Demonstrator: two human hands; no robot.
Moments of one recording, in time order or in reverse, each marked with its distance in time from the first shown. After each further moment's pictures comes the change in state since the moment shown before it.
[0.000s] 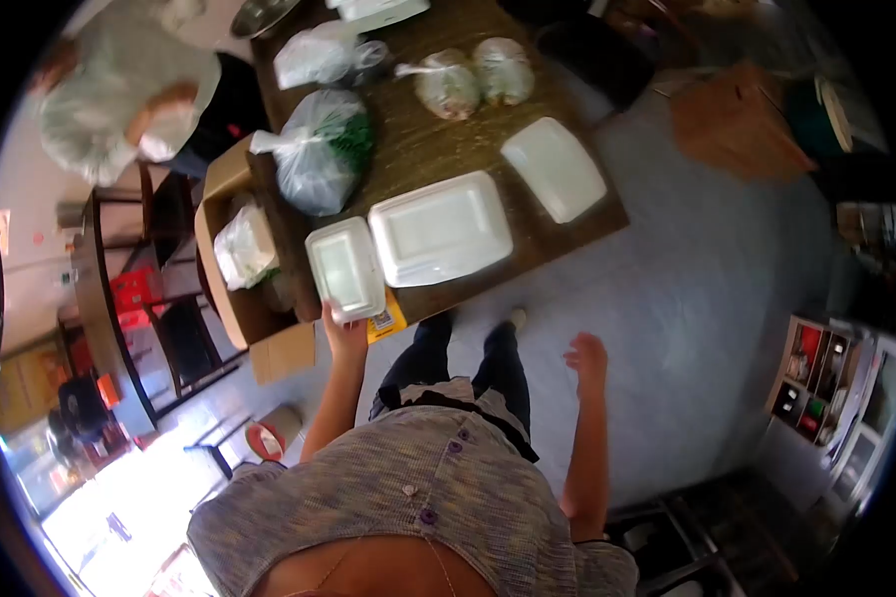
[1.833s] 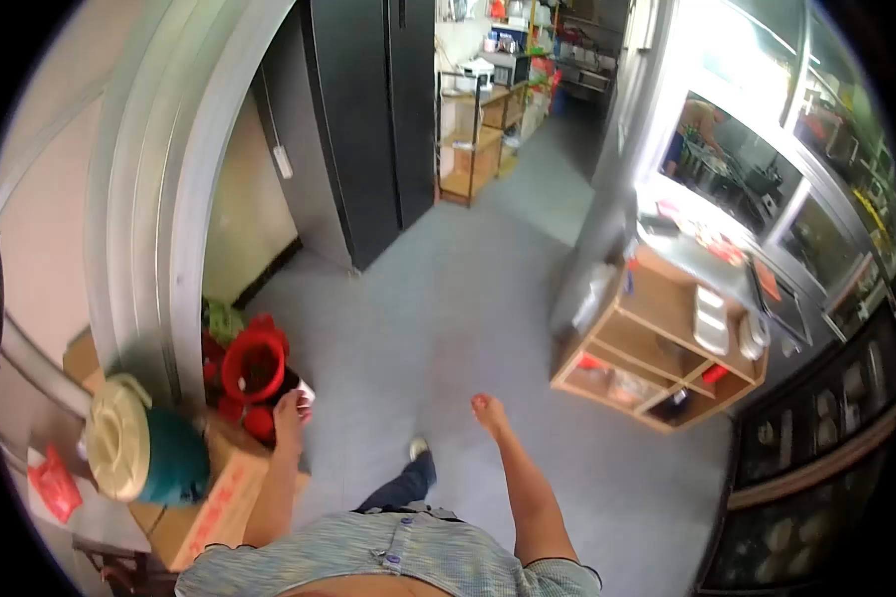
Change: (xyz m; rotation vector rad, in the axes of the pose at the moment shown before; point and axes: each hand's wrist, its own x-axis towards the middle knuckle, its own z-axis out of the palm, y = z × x) left_hand -0.759 -1.698 0.892 1.179 -1.326 -0.161; right_hand 0.753 -0.289 -1.636 0.140 0.772 -0.301
